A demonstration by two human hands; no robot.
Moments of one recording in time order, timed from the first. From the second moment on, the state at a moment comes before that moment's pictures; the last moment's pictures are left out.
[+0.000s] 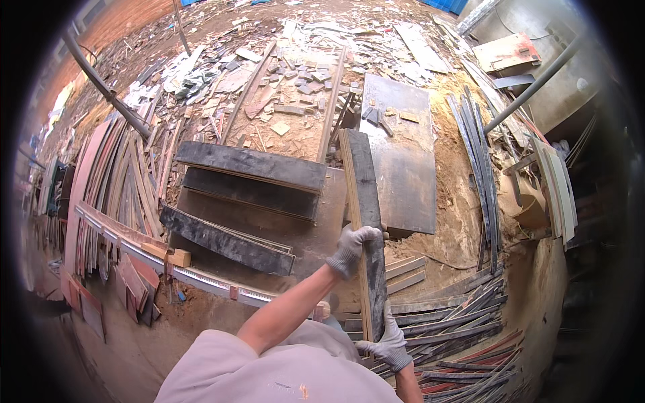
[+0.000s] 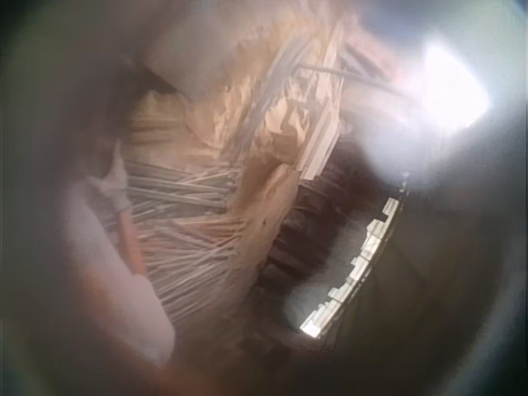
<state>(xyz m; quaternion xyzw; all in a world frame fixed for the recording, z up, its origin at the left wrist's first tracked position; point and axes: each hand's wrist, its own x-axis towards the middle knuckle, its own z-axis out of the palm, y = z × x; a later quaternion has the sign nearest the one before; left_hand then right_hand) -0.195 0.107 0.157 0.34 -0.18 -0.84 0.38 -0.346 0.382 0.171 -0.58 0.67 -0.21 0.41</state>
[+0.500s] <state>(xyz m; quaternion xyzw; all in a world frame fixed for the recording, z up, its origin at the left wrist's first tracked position) -0.216 0.103 0.146 0.29 -0.20 -0.86 0.36 -0.350 0.388 0.176 -0.54 0.73 -0.16 0.38</state>
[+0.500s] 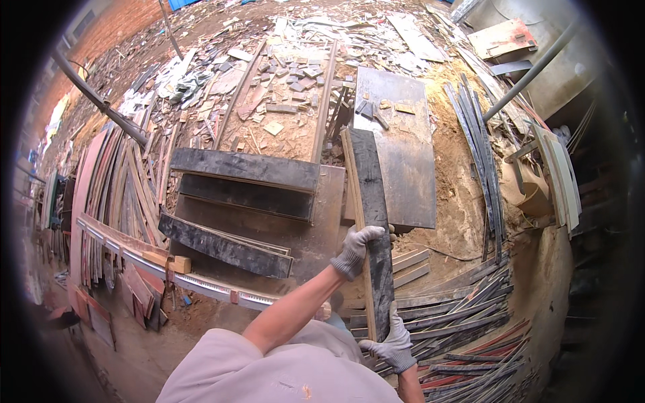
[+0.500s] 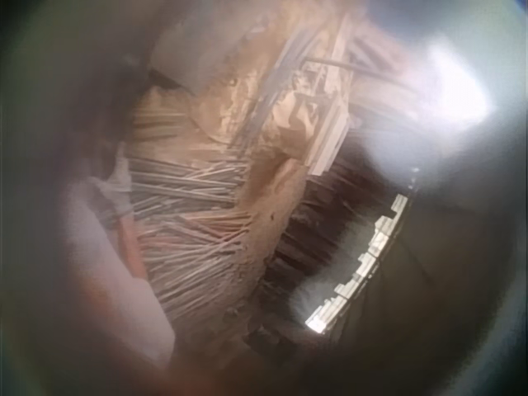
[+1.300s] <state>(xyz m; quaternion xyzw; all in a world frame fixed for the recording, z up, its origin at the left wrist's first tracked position) -0.288 0.003 -0.042 0.62 -0.31 -0.68 0.24 -0.383 0.305 0.151 -0.47 0.83 0.09 0.28</state>
